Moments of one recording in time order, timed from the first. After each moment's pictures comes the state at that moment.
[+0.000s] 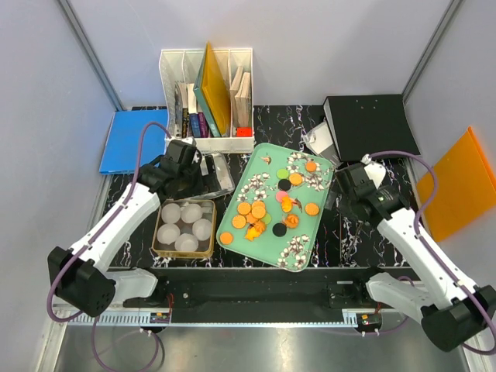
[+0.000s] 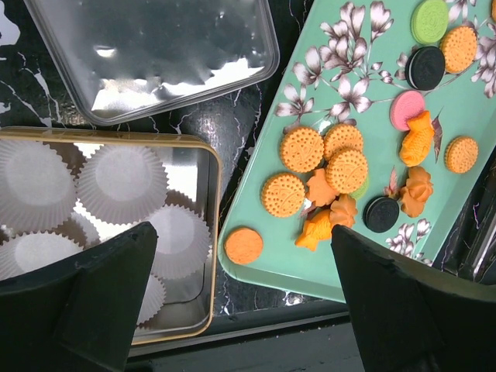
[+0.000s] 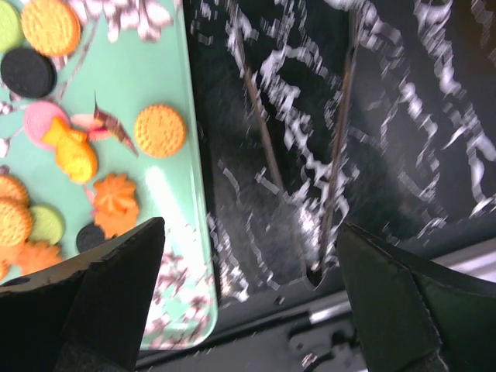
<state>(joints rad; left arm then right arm) -0.45 1.23 1.13 -0.82 -0.03 -0.60 0.45 0.99 0.98 -1.03 0.44 0.77</state>
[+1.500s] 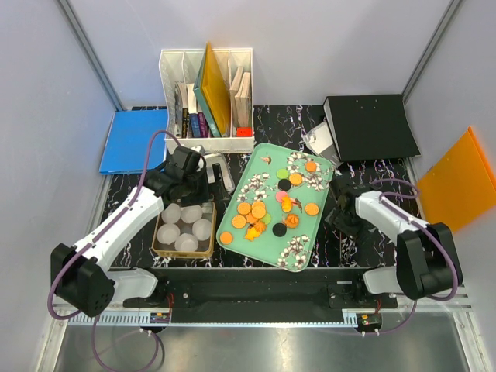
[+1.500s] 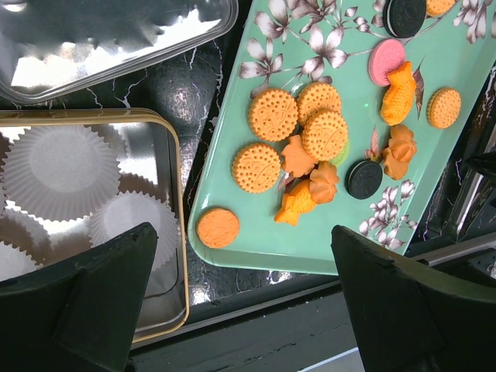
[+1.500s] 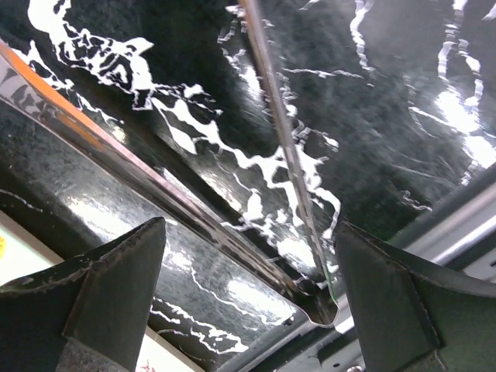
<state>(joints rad) -0.48 1.23 1.05 -0.75 0.09 -0.61 0.27 1.35 0.74 -0.90 0.35 1.05</state>
